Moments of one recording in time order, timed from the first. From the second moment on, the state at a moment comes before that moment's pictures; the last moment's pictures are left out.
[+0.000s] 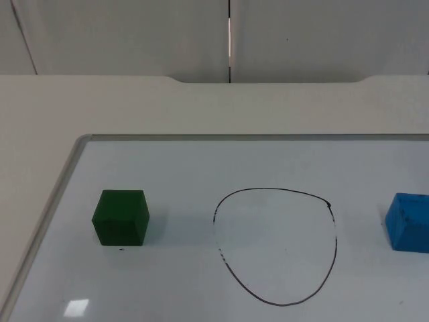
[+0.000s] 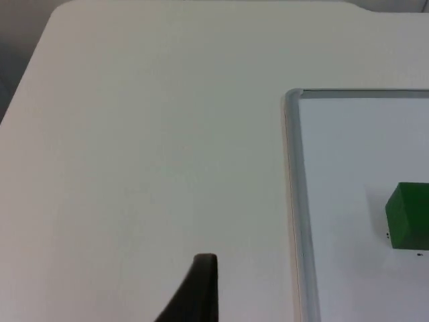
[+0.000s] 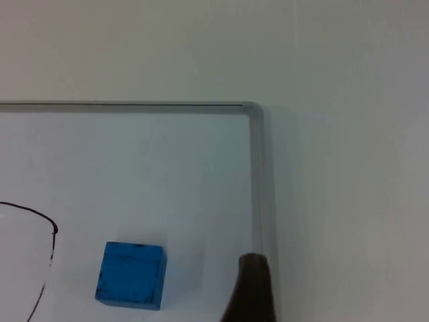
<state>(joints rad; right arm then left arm) 0.00 0.85 -0.80 -0.07 0.77 0.07 0.08 0.36 -0.52 -0.08 0.84 0.06</state>
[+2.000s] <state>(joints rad) 0.00 0.85 -0.80 -0.04 0.74 0.09 -0.18 1.84 -0.68 -0.40 0.04 0.36</state>
